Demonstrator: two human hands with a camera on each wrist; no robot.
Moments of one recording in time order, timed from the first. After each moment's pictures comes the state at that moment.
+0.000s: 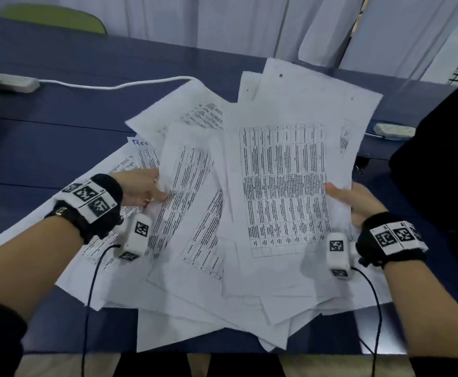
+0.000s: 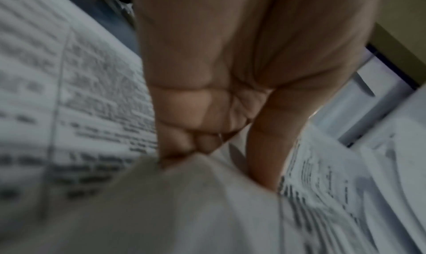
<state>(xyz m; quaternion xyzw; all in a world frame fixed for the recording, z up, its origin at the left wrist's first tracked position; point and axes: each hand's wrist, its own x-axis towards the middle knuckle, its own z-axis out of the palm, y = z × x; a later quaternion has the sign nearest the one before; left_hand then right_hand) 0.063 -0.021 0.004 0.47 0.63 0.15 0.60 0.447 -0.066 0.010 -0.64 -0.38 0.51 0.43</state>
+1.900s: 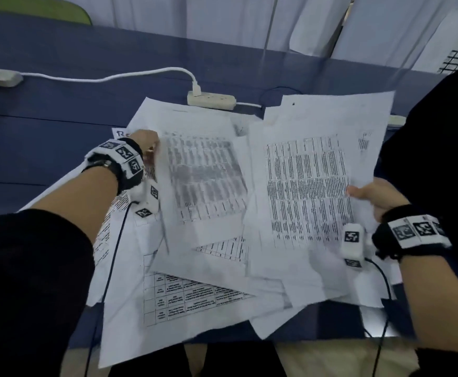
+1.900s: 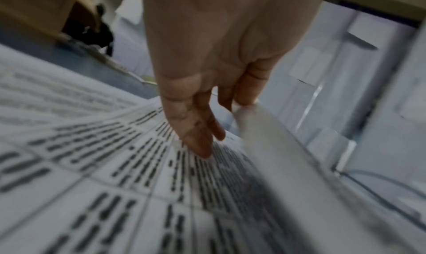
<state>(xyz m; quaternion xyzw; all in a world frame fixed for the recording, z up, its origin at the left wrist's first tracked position) 0.086 0.058 -0.003 0.45 0.73 0.25 0.44 0.504 -0.062 0.002 -0.77 -0.38 0.38 0.34</state>
